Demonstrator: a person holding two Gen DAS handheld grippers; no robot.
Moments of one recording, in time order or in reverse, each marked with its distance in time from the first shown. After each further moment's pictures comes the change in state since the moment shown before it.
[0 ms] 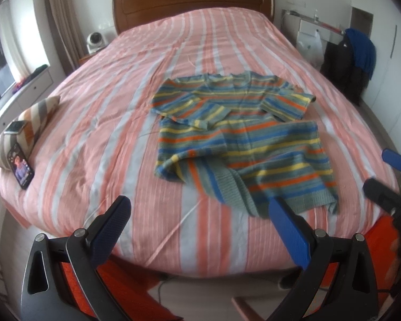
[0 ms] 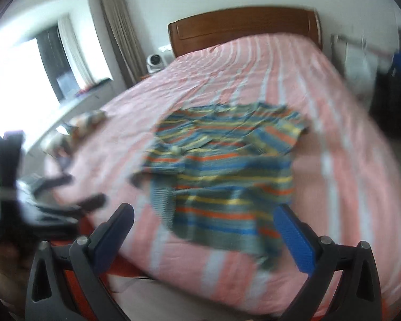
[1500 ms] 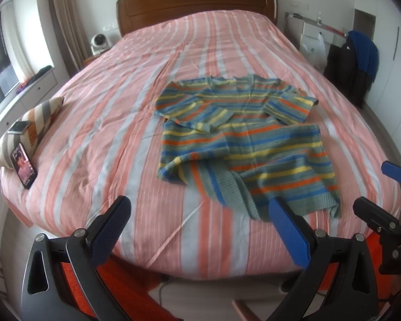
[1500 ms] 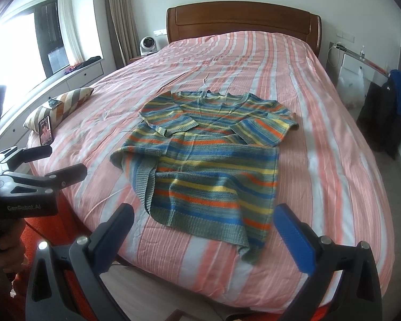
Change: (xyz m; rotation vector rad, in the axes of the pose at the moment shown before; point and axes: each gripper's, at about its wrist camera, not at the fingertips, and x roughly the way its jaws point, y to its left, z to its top) left arm -0.001 -0.002 0.002 -0.011 -0.007 0.020; right arm 0.012 0.006 -0.012 -0.056 0.072 -0.072
